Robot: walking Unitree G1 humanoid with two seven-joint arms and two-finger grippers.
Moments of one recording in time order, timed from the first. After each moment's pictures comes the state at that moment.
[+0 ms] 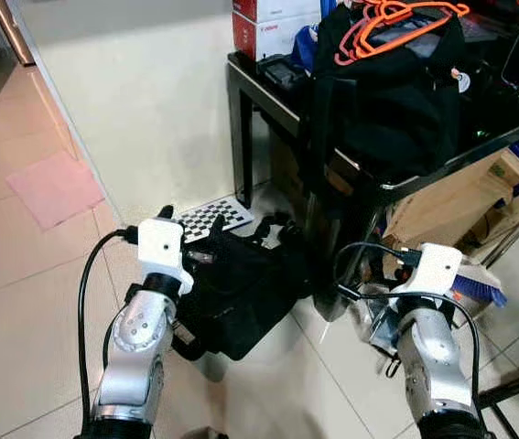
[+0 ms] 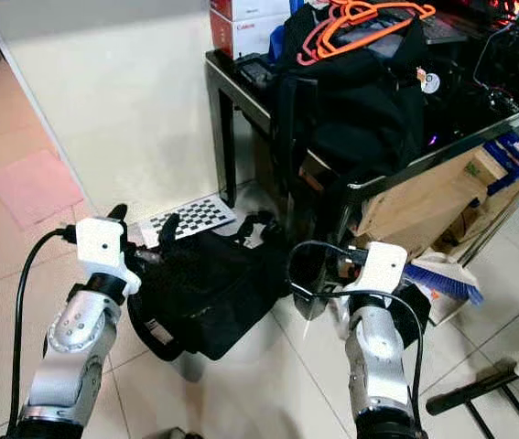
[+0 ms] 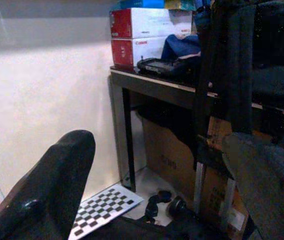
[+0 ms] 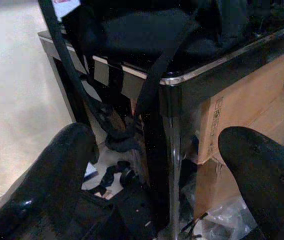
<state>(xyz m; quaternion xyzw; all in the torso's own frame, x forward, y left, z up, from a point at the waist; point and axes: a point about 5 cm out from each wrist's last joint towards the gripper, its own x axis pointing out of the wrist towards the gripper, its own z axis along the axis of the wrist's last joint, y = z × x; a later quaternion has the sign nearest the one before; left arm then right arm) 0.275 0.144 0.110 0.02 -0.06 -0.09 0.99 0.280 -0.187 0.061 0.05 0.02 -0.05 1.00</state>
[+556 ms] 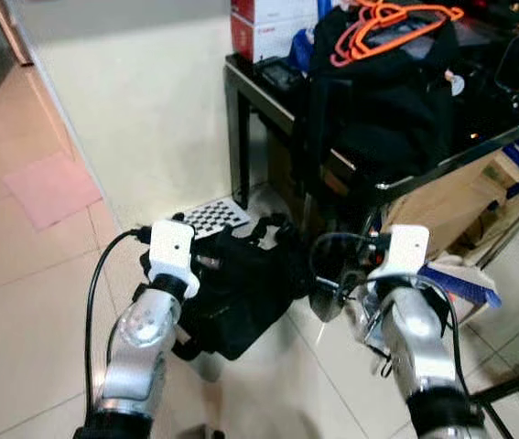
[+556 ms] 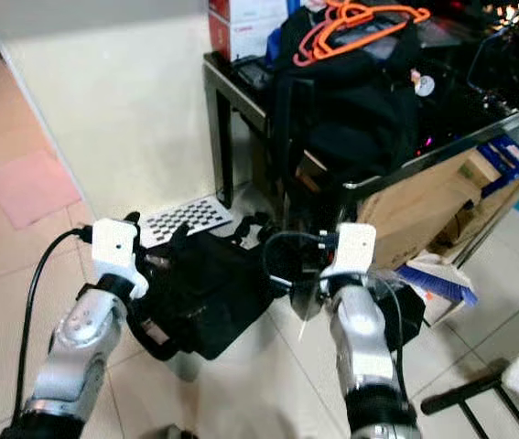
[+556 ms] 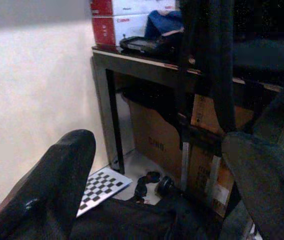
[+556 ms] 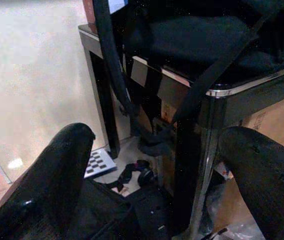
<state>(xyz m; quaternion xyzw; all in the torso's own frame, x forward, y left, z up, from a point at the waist) 0.279 0.138 0.099 0.03 -0.02 -0.13 0.99 0.302 -0.162 0.071 0.03 0.03 0.02 1.00</state>
